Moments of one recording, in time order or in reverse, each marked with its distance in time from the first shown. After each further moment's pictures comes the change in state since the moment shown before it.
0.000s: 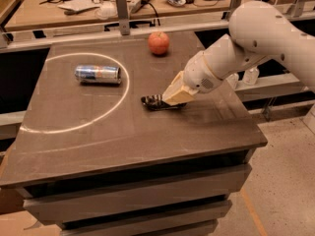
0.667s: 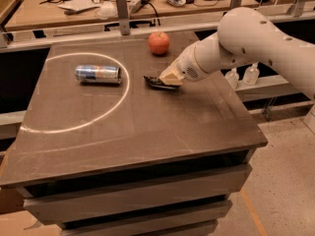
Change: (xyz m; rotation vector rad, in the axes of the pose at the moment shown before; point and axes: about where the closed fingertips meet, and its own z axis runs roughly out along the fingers) arm -0.012 -0.079 0.004 0.327 -0.041 0.193
